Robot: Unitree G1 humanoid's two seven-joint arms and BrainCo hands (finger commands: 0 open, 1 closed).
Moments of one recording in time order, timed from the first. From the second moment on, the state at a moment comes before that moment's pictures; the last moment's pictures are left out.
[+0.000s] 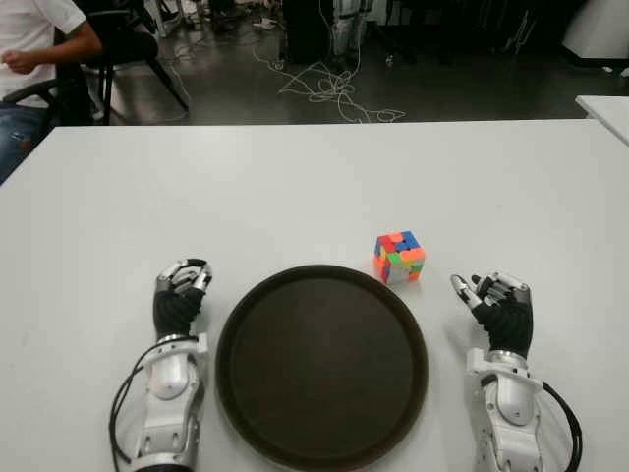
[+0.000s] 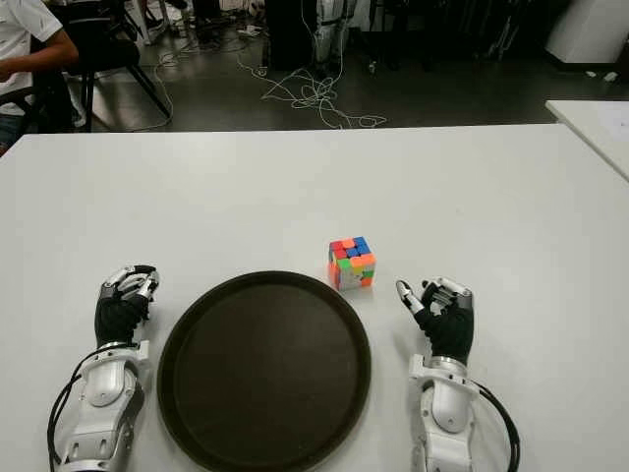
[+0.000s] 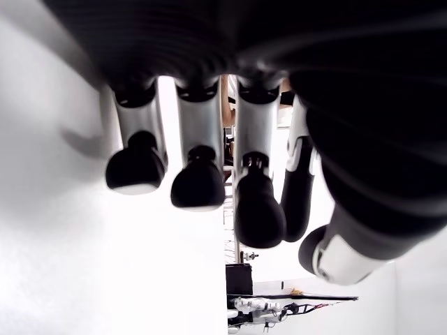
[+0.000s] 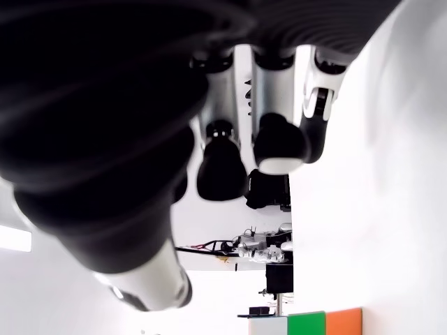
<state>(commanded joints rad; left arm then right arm) 0.08 -0.08 0.13 0.23 0.01 -0.09 0.20 0.19 0.10 -0.21 0.20 -0.03 -0.38 -0.12</state>
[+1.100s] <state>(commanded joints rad) 0.07 -0.08 0.12 0.27 0.02 -0.14 0.20 0.15 -0.06 -0.19 0.05 -0.44 -0.32 -0.13</state>
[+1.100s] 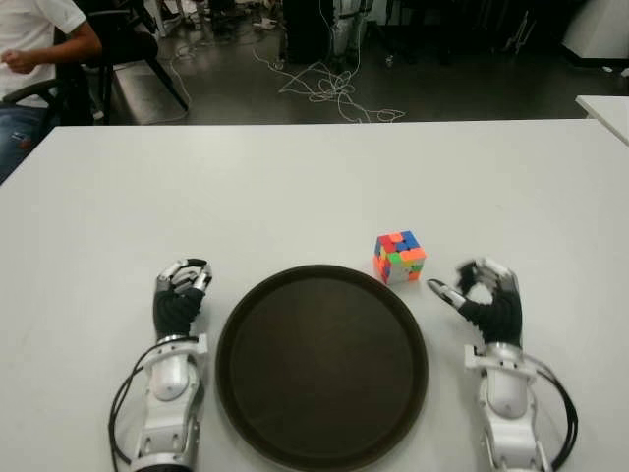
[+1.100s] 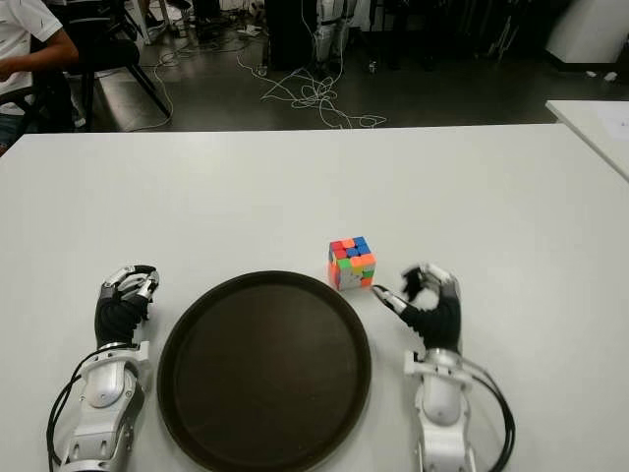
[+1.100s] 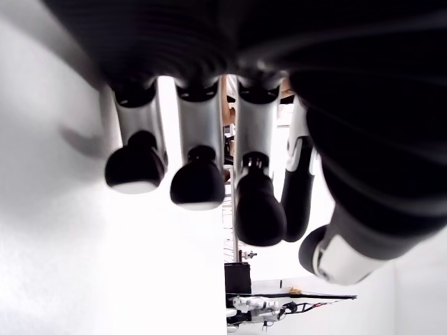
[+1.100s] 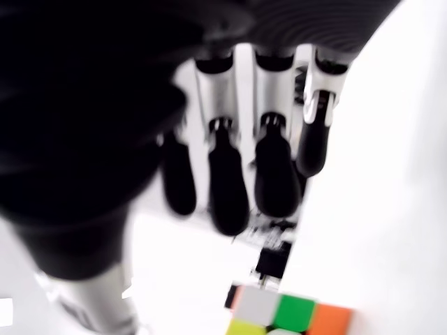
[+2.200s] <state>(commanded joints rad) 0.07 -0.09 0.10 0.28 0.03 -0.16 0.23 0.10 -0.26 -0.13 -0.20 -0.63 -0.12 0.20</state>
